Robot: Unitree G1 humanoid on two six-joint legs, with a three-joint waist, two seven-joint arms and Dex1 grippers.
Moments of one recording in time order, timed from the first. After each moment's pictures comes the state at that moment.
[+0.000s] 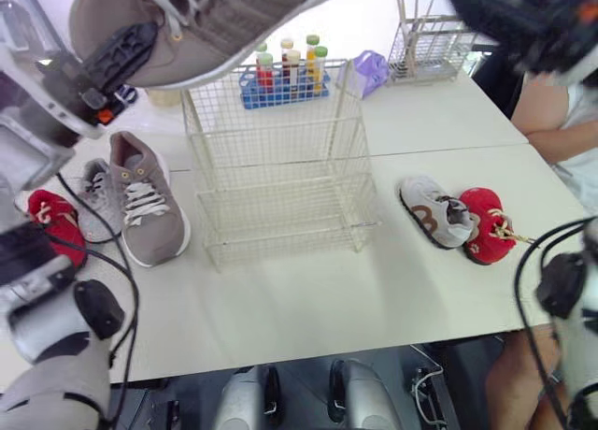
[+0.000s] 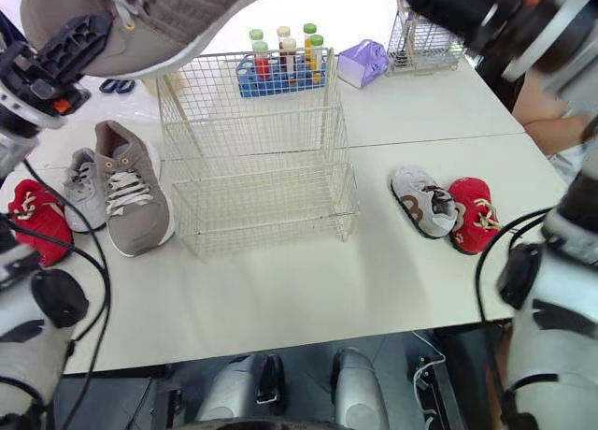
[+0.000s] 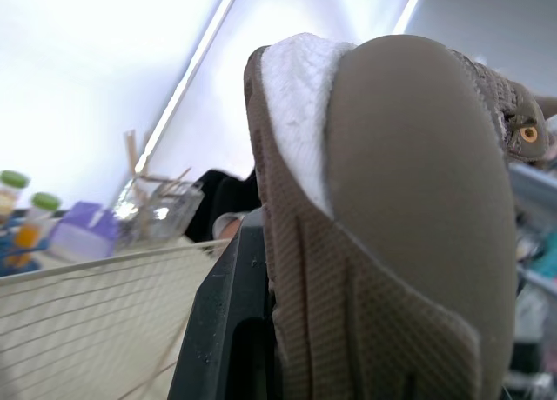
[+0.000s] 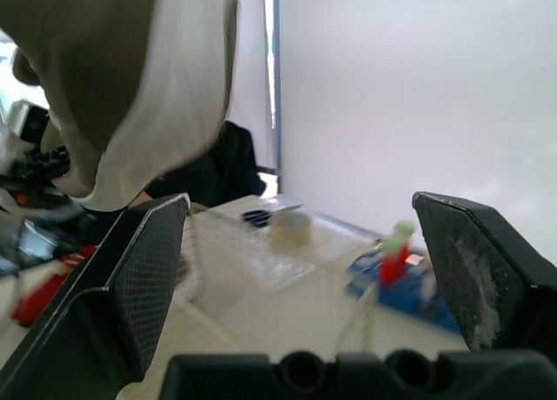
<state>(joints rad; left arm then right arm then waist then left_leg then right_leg) -0.89 0.56 0.67 0.05 -1.18 1.14 -0.57 -0.99 -0.64 -0.41 -0.02 0.83 1.04 0.73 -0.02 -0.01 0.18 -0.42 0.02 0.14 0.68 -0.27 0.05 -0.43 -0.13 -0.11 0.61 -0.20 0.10</state>
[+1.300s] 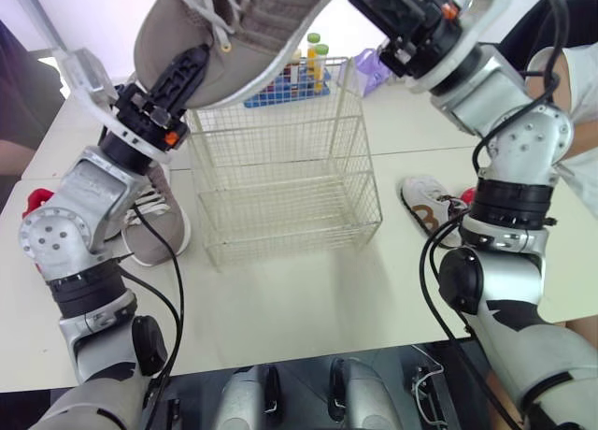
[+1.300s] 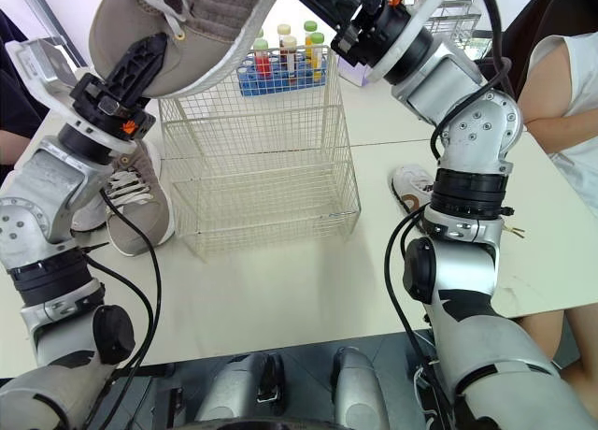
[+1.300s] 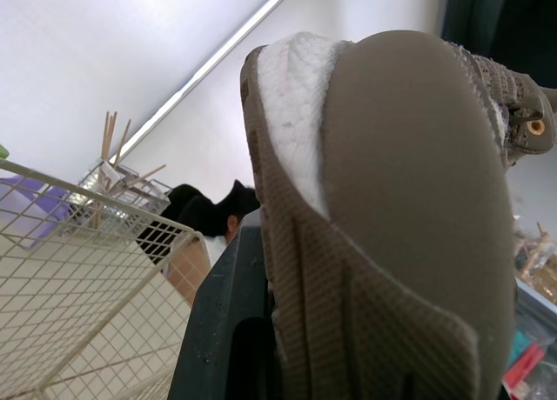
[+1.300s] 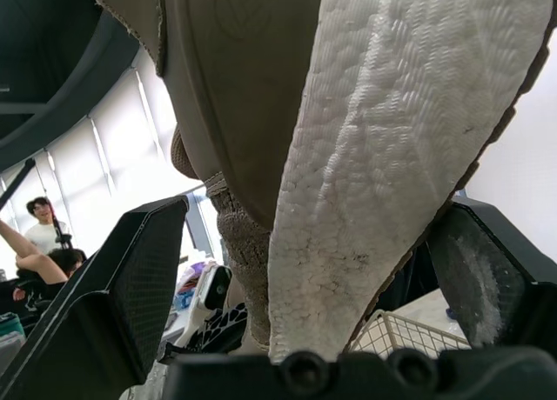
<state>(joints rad) -0.71 0.40 0.50 -0.12 -1.56 0.90 -0.15 -1.18 -0.32 -0.29 0.16 0.98 0.83 0.68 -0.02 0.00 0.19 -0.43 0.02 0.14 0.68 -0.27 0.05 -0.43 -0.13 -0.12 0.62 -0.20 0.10</state>
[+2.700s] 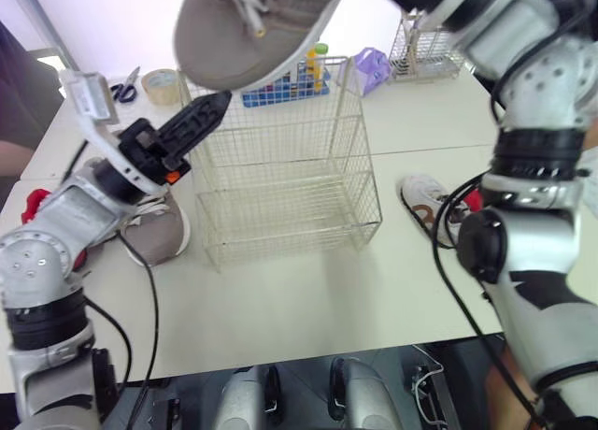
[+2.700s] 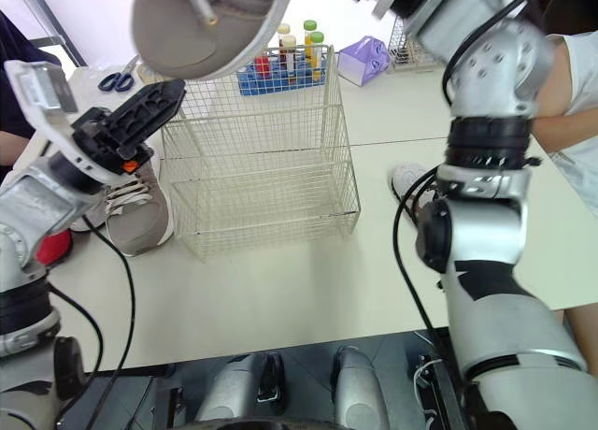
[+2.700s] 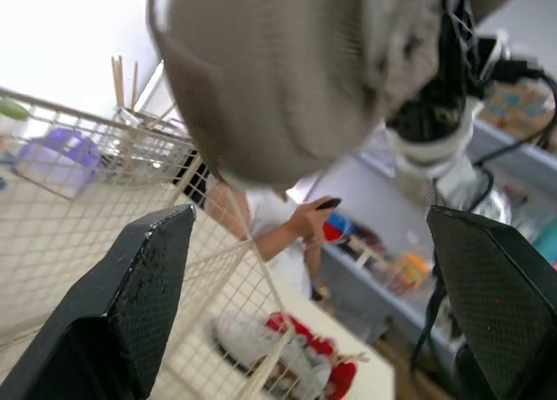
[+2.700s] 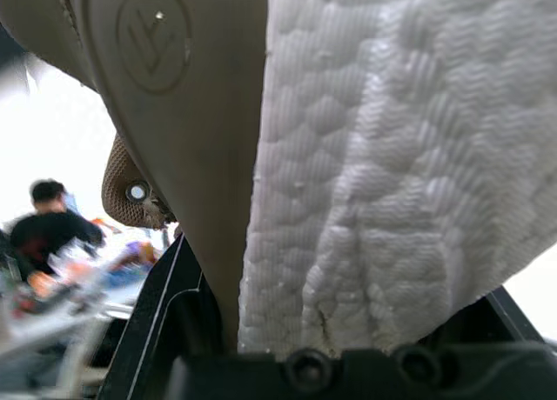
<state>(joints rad) -0.50 0.68 0.43 -0.29 -1.56 0.85 -0.30 -1.46 -0.49 -0.17 0.48 0.72 0.64 0.84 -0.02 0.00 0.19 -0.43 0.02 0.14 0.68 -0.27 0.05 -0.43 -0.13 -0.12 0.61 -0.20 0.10</state>
